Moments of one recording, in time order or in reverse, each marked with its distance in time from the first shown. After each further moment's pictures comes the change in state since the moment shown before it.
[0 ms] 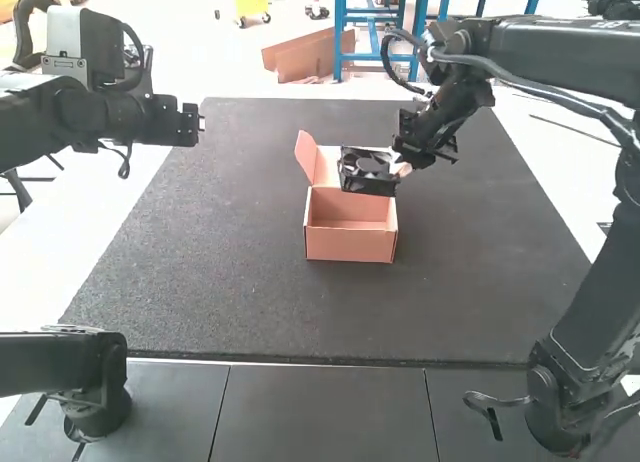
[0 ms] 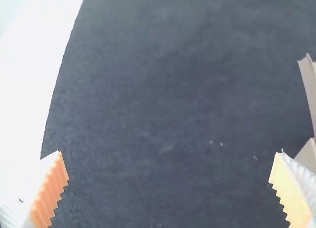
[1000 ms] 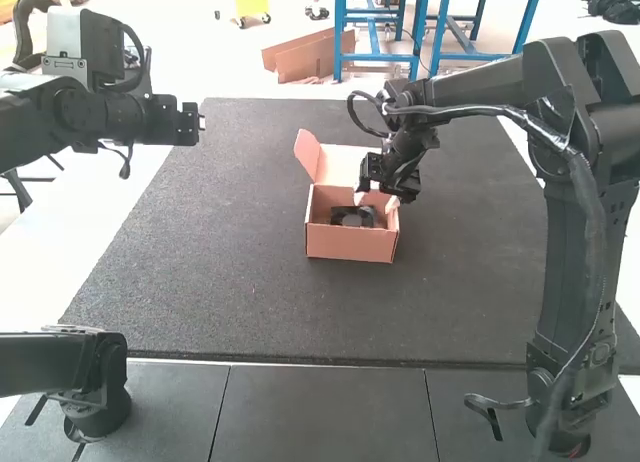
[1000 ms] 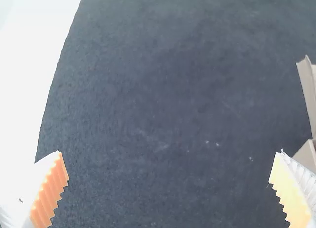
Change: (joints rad) left arm 0.000 -0.001 0.000 0.001 0.002 -0.031; right arm 0.048 0.308 0.019 0.230 0.069 -0.001
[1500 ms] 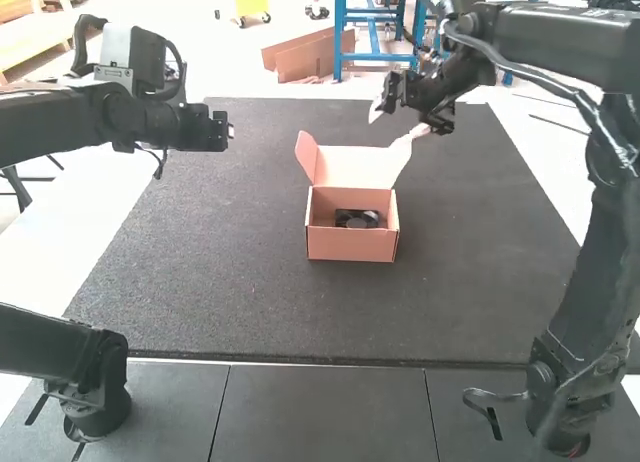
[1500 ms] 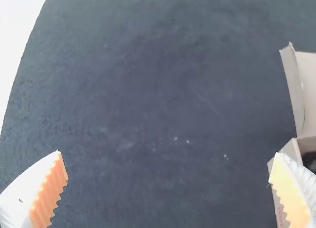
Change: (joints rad) left arm -0.072 0.189 0.011 0.113 0.023 -0.051; right arm -0.158 -0.212 0.138 -0.025 -0.138 -0.175
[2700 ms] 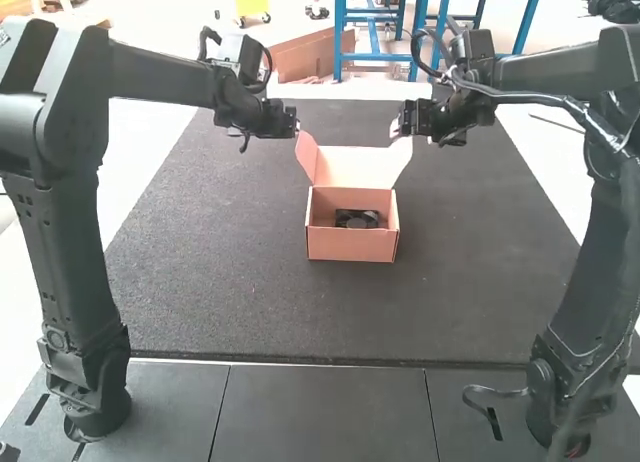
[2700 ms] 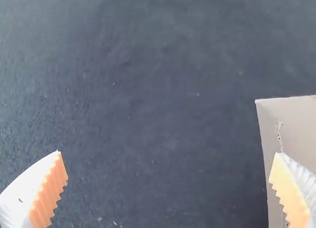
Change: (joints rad) left arm -0.114 0.688 0.501 0.072 0.001 -0.072; right arm -0.079 0.050 -0.226 0.421 0.094 -0.126
